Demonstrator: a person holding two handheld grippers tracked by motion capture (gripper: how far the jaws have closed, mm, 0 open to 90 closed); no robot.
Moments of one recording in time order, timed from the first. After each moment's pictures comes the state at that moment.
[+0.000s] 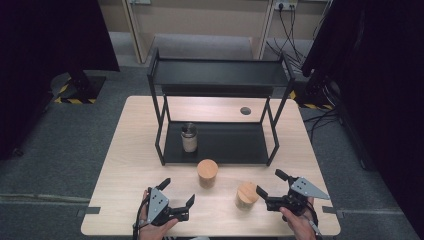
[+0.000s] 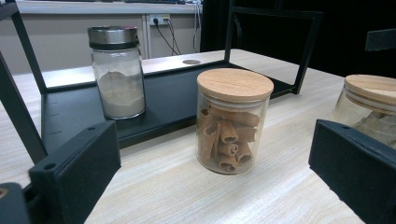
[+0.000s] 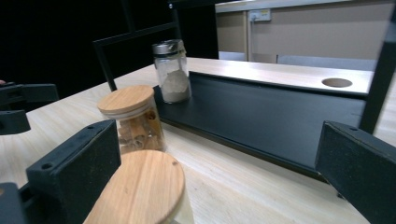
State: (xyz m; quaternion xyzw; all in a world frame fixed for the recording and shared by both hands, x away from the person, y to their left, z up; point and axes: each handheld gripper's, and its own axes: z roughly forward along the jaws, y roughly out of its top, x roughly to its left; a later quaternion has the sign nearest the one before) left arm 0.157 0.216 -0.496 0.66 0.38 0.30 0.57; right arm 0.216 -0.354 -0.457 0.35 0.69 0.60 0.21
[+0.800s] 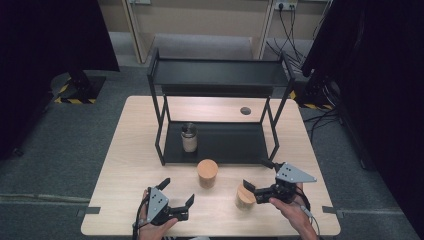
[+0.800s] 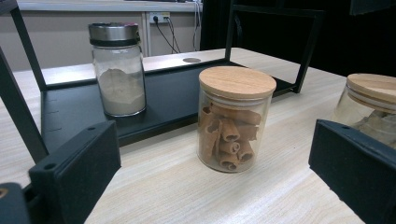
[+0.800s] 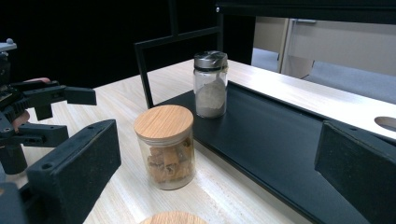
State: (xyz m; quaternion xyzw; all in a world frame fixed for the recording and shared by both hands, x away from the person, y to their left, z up) left arm 0.159 0.217 -0.497 0.66 0.39 0.29 0.57; right arm 0.253 -0.329 -0.410 0.27 0.74 0.58 0.18
